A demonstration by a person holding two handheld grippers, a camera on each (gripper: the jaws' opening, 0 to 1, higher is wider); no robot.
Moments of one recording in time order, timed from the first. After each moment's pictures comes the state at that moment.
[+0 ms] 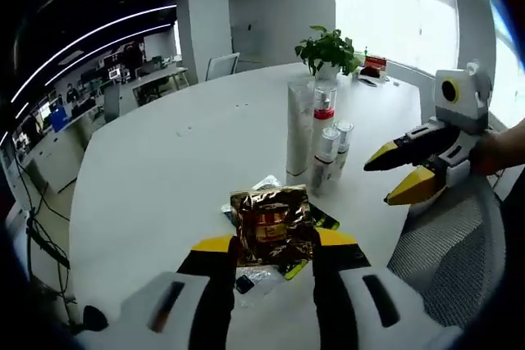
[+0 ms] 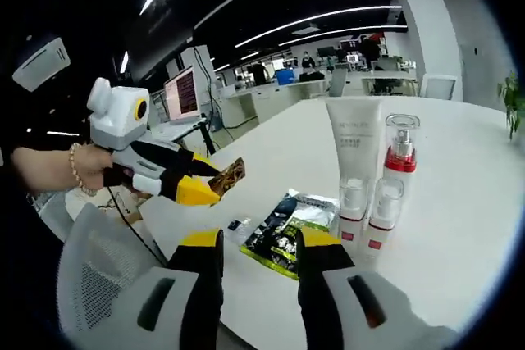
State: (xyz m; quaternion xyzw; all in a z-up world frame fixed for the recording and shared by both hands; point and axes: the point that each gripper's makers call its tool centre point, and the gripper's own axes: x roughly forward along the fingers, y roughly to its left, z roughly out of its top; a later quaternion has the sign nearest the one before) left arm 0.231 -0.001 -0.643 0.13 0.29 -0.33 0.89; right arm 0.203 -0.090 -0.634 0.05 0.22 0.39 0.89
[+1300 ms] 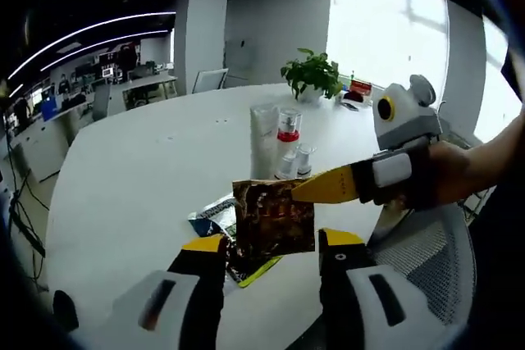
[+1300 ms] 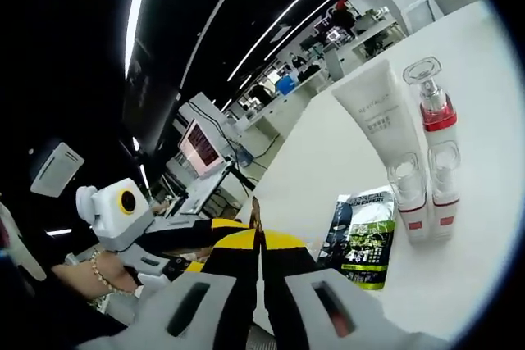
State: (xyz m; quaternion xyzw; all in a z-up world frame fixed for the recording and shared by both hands) left arm 0.205 -0.023 -0.627 0.02 0.27 -0.37 0.89; right arm 0.218 -0.069 -0.612 0.28 0.24 0.39 0.85
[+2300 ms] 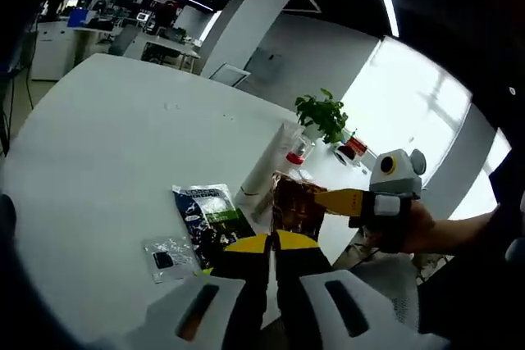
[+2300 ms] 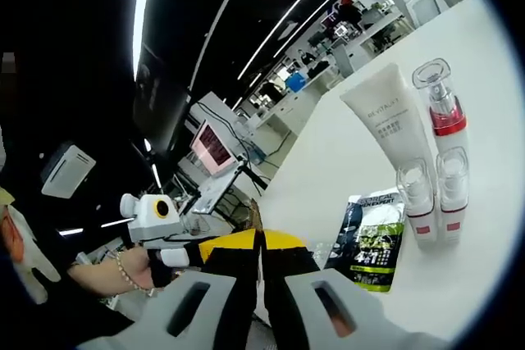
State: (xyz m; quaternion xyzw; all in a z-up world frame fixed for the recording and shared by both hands) left arm 0.202 -0.003 -0.629 -0.19 0.30 -0.35 0.87; right arm 0.215 -0.062 -0.607 0.25 0.24 0.41 0.84
